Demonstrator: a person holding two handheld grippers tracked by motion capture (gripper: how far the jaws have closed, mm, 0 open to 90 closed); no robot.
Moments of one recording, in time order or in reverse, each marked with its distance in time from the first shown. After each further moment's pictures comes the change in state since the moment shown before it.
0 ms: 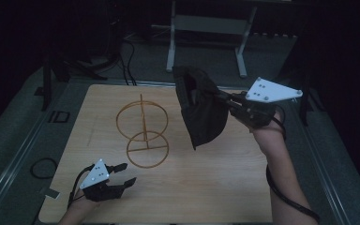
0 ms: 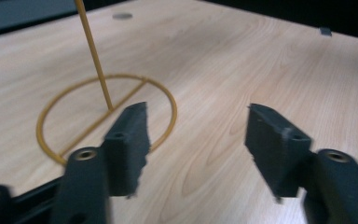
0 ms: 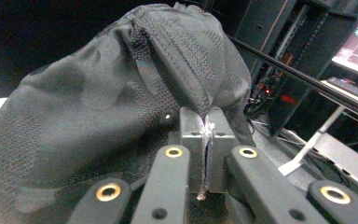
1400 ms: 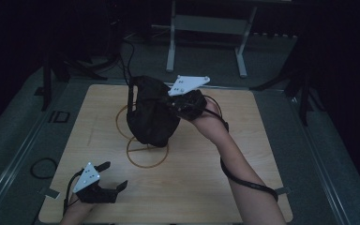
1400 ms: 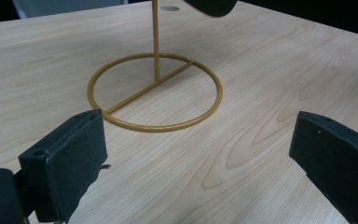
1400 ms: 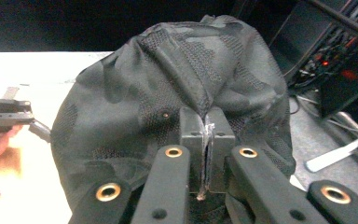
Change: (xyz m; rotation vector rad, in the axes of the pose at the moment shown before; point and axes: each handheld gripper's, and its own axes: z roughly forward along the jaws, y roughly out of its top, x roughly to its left) left arm 0.013 -0.034 -0.005 -0.047 0.127 -0.105; right arm 0.049 0.012 0.138 0.206 0.165 -0.051
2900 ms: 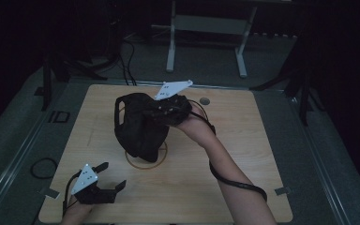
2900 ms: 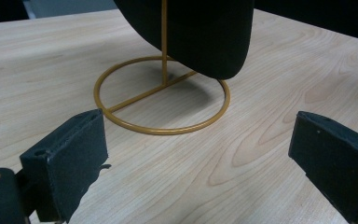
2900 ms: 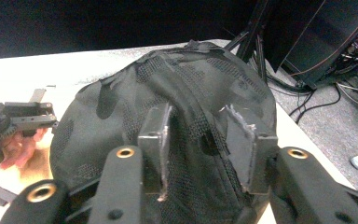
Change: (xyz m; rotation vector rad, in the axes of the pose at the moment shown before) left arm 0.001 -0.005 -0.003 -0.023 0.021 -0.019; right arm 0.011 -0.006 0.037 0.029 0.099 0.069
